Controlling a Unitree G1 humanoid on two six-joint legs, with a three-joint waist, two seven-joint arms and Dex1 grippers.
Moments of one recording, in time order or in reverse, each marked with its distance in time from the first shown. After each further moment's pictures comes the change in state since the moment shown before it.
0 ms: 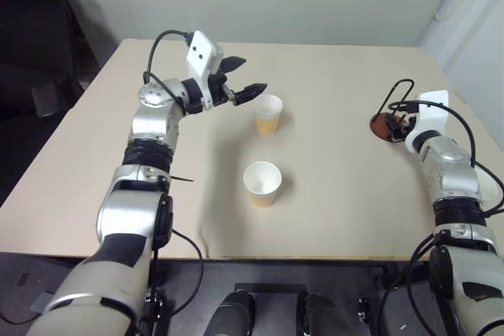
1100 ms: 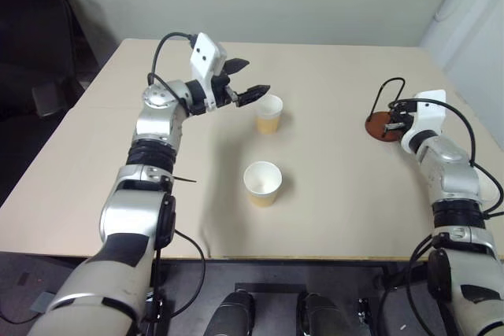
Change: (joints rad) left arm -0.005 -0.016 0.000 0.016 0.002 -0.002 -0.003; right arm 0.045 -0.001 -0.006 -0.136 0.090 0.121 0.113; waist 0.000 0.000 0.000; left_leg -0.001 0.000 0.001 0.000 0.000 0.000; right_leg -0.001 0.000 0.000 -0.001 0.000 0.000
